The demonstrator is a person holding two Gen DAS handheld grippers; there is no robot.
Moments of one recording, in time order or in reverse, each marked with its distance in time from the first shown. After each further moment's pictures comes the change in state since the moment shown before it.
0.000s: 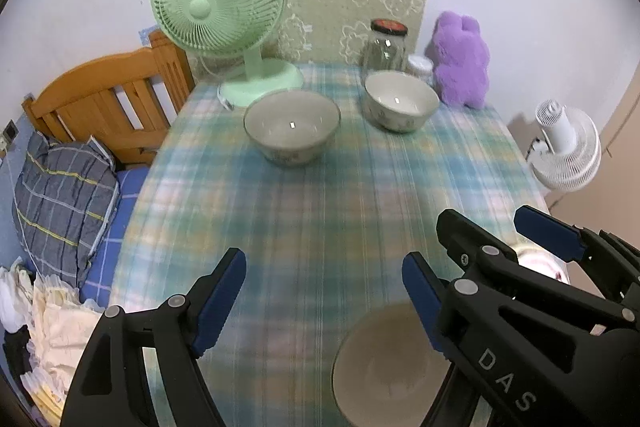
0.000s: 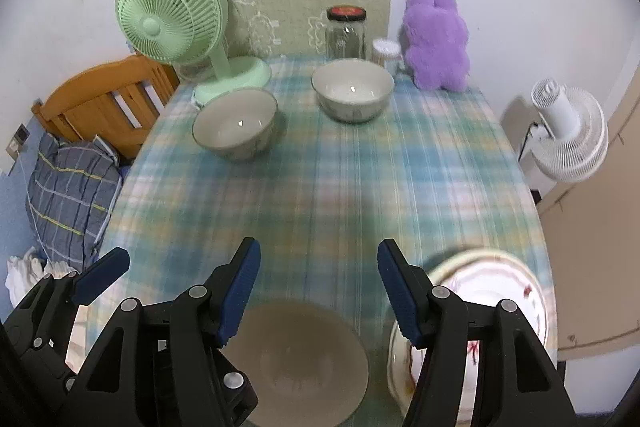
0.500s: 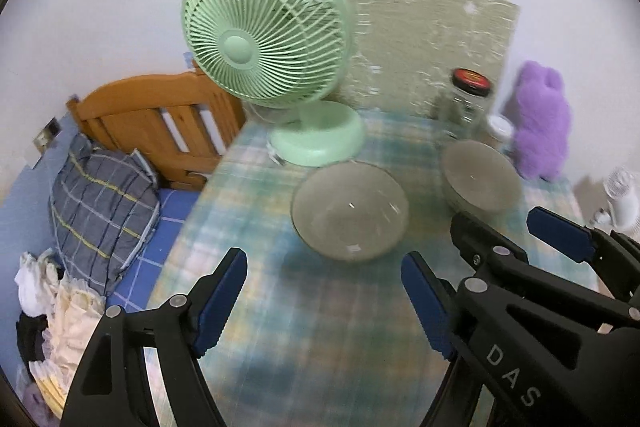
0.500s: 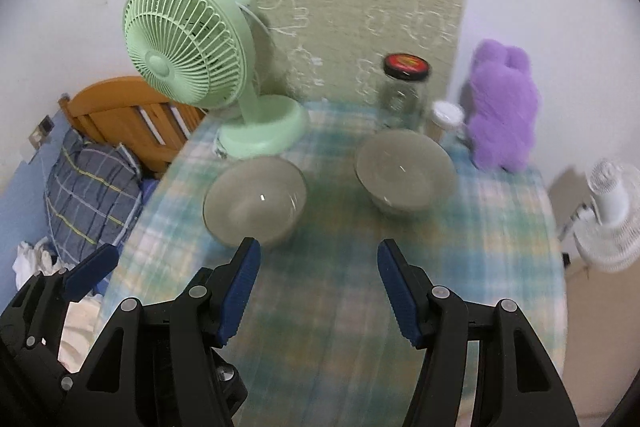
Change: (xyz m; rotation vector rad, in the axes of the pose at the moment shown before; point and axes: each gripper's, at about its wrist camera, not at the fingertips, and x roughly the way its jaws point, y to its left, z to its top) left arm 0.058 0.022 0.089 -0.126 -0.068 0.215; right arm 0.067 0.012 0.108 -0.132 -0.058 0.137
